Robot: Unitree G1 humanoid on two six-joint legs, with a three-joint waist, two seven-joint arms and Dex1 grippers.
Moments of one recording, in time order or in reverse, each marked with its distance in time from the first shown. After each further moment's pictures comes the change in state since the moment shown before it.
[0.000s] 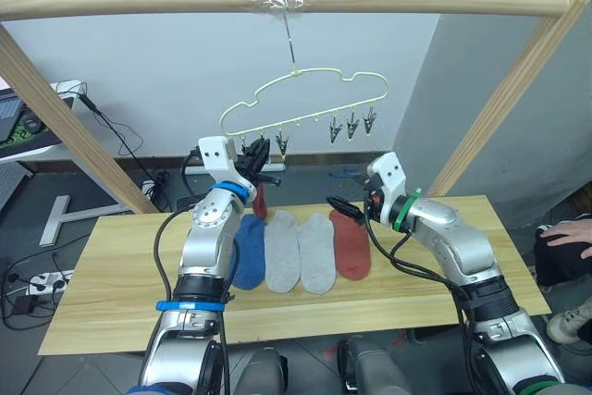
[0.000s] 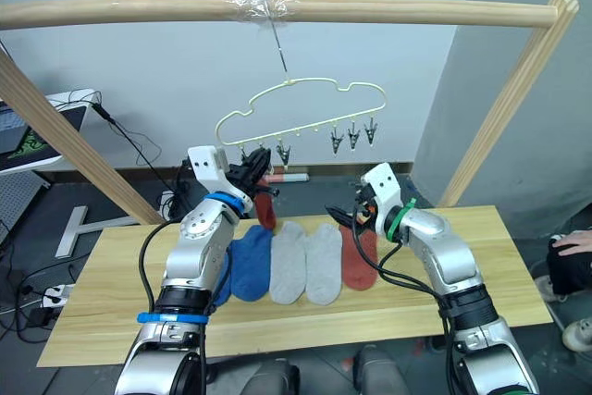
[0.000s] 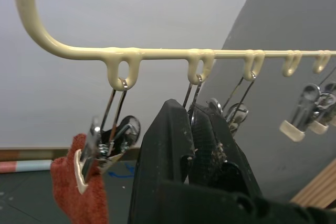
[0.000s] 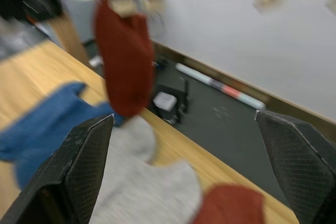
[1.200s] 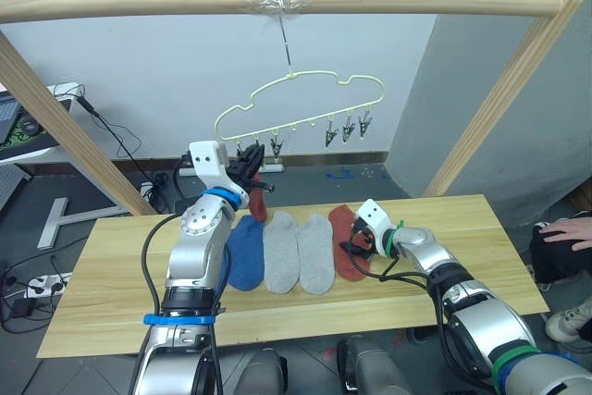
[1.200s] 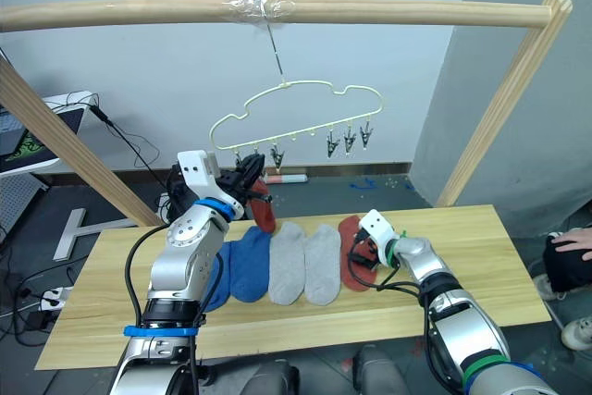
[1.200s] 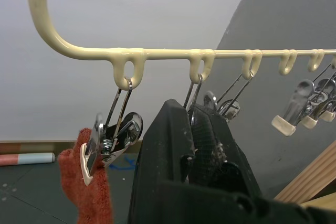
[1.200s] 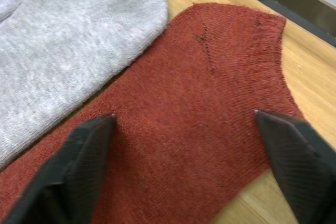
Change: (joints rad) left arm 0.052 0.004 0.010 -0.099 -0.006 0.070 0.002; right arm -0.181 0.116 0.009 0.856 -0.267 -0.320 0.050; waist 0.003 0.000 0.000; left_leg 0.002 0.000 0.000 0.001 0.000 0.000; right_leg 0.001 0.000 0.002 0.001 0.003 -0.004
